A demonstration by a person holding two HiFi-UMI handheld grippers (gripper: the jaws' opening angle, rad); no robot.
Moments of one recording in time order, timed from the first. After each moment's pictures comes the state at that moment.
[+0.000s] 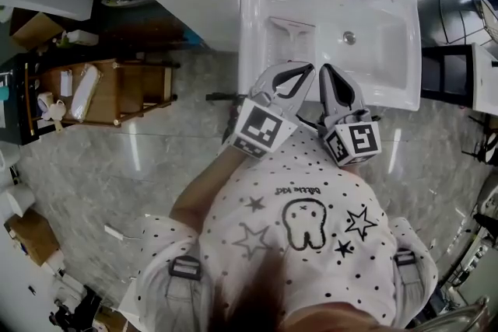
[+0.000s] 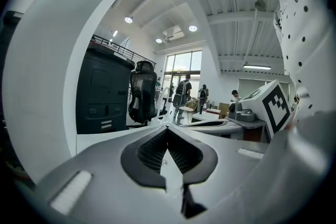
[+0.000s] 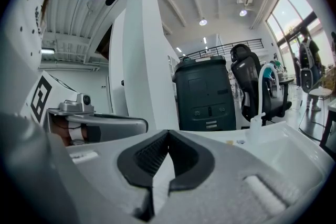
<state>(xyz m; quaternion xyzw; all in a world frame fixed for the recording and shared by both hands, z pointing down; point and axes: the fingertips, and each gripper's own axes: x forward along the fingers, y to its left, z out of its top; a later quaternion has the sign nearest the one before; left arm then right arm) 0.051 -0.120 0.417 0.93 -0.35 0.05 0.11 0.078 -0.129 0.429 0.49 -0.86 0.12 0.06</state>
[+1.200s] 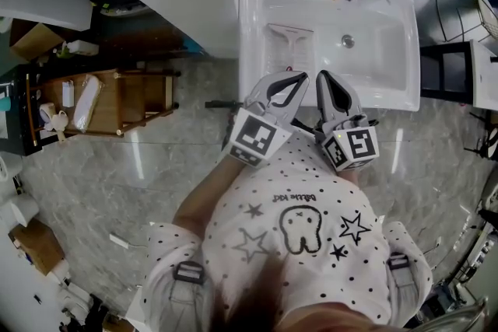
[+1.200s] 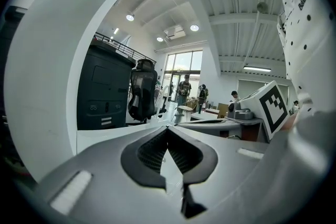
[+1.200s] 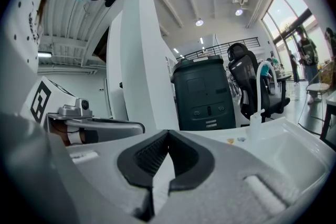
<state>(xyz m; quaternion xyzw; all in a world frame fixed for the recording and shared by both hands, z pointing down) 0.041 -0.115 0.423 0.93 -0.34 0.05 0.12 0.074 -0.126 0.431 0.50 -0.85 0.13 0.04</state>
